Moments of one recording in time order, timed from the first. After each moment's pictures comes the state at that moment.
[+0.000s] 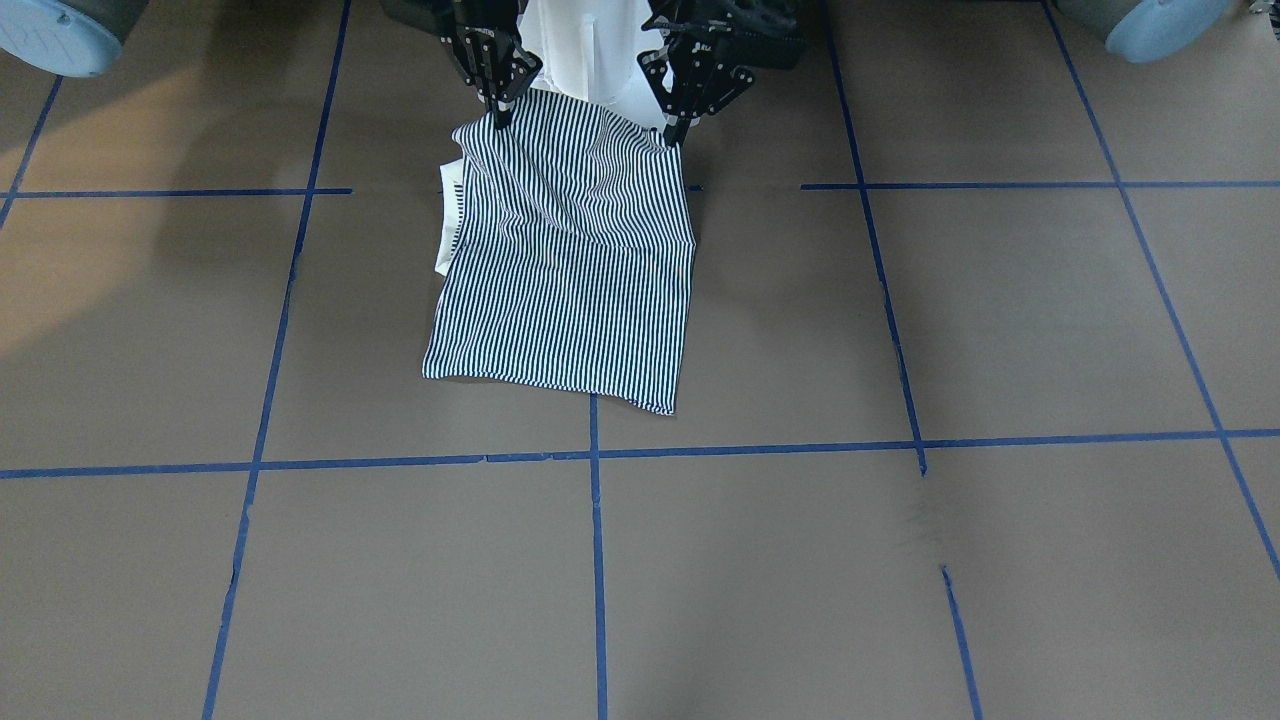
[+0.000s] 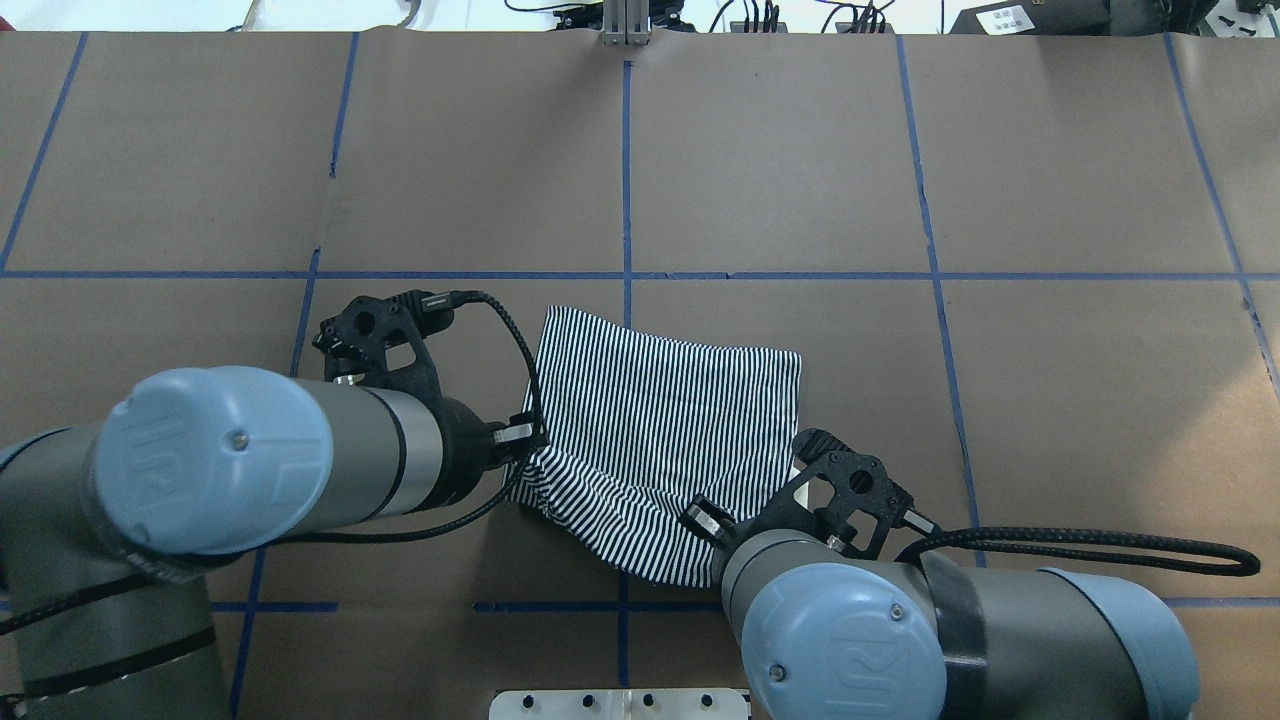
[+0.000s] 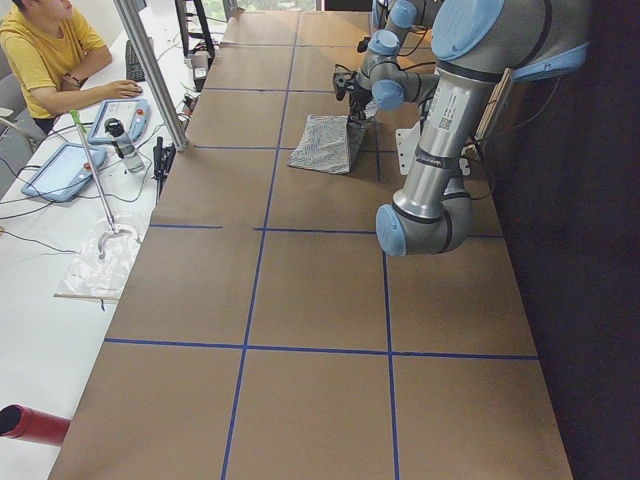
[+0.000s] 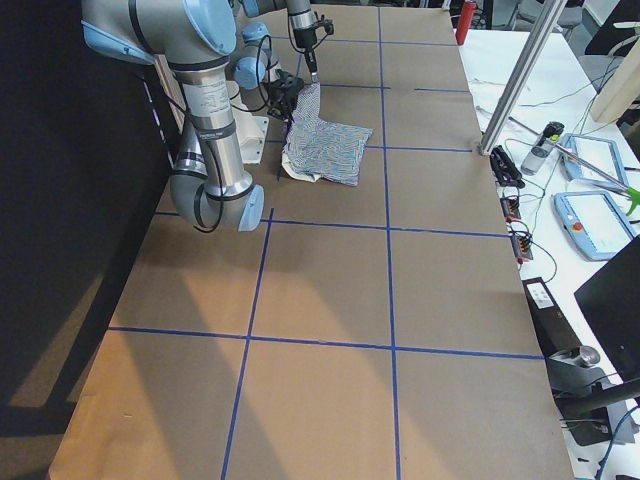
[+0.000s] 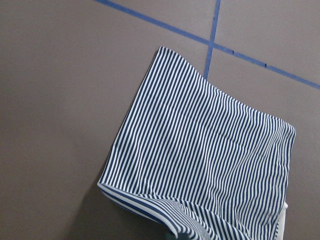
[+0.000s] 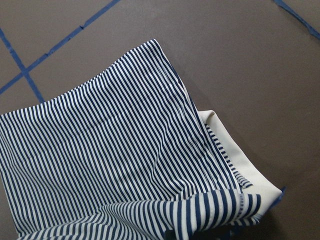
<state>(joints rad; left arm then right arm) -0.39 -2.10 -2.18 -1.49 -1.62 -1.58 0.14 -1.04 2.23 -1.99 1.38 2.14</state>
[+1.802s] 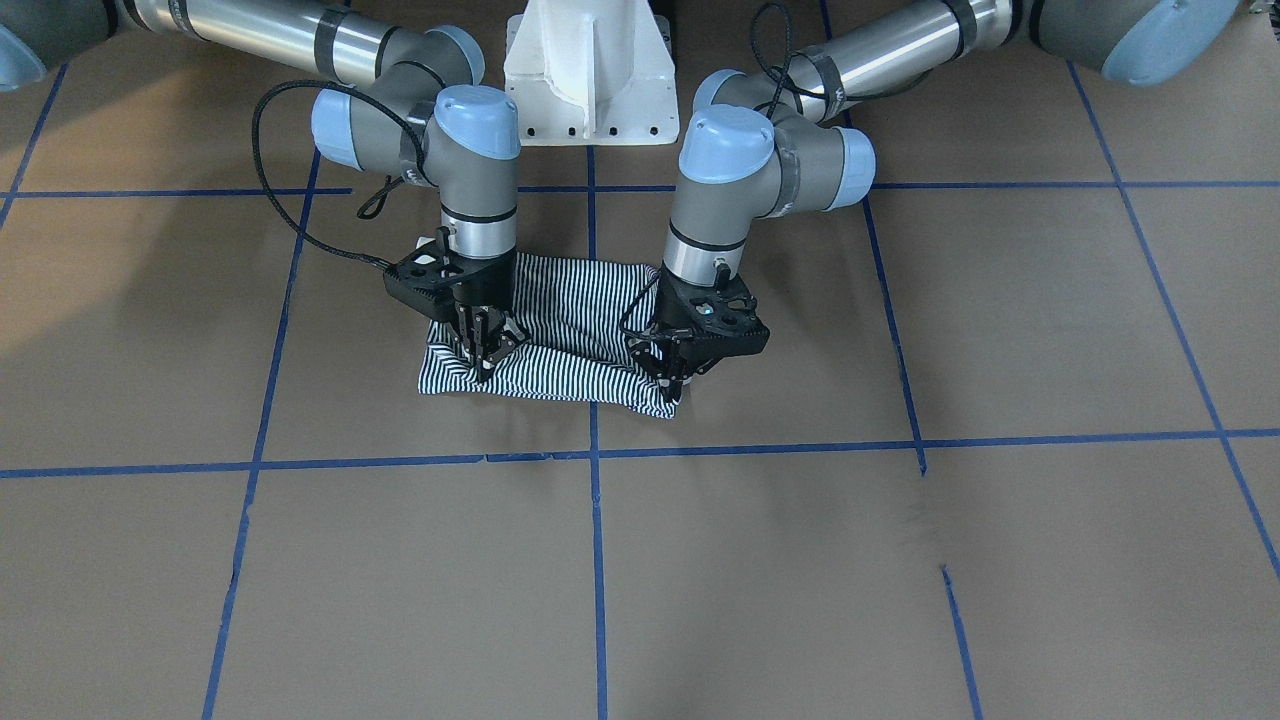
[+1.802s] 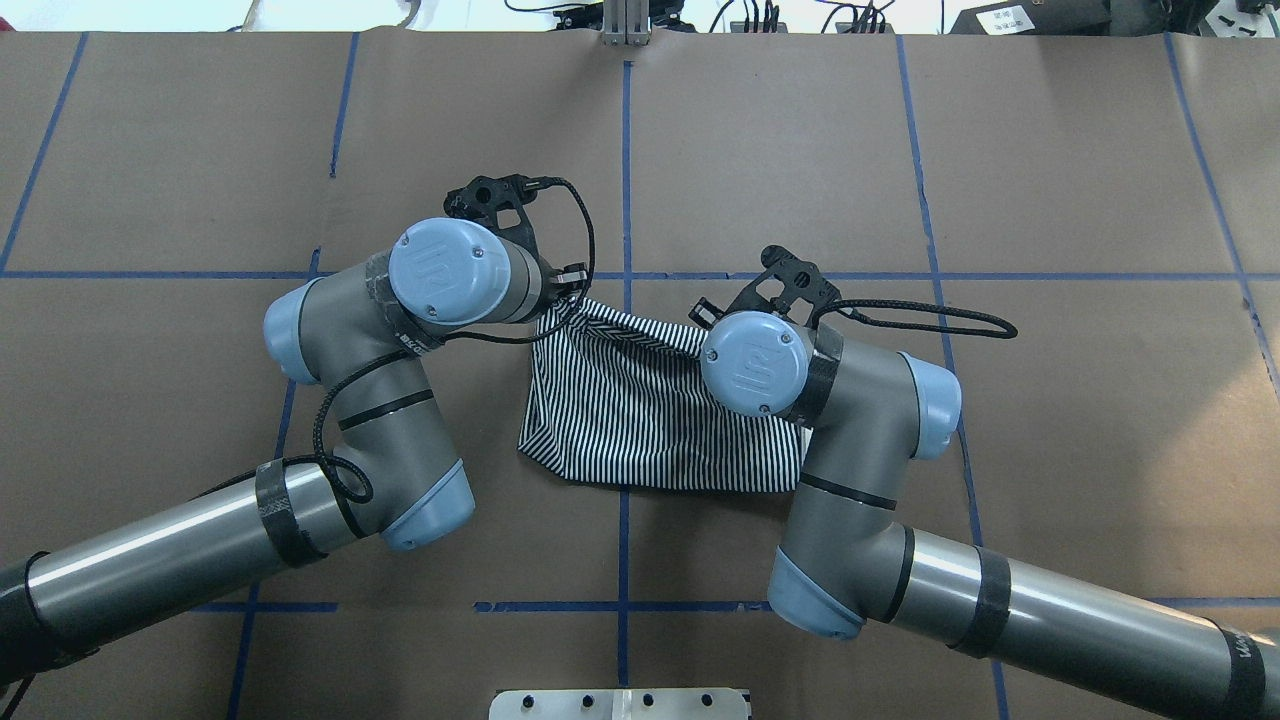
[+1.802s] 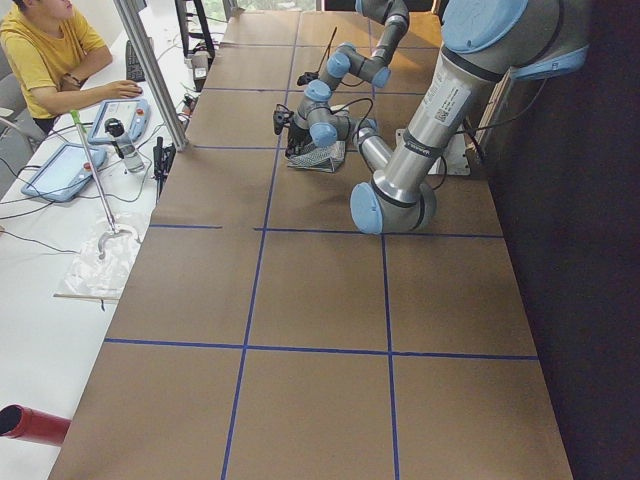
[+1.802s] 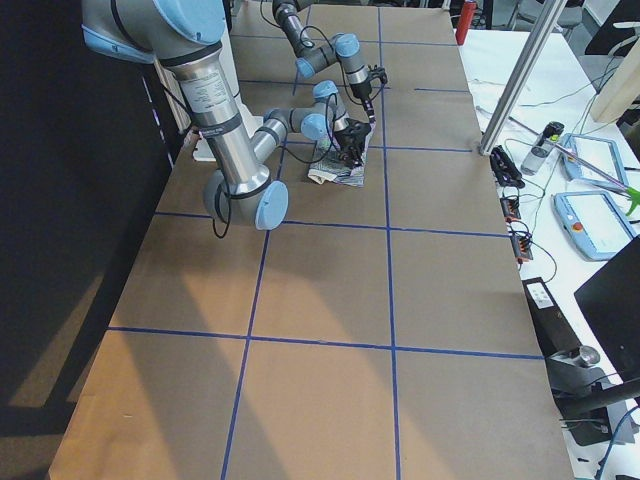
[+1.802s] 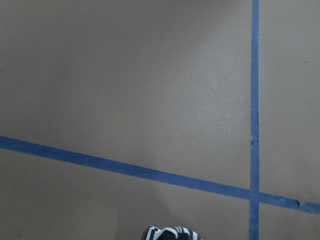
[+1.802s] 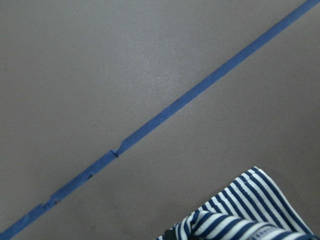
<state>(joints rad) -0.55 -2.27 -1.48 -1.96 -1.61 -1.41 0.44 -0.97 1.60 -1.45 1.39 1.90</state>
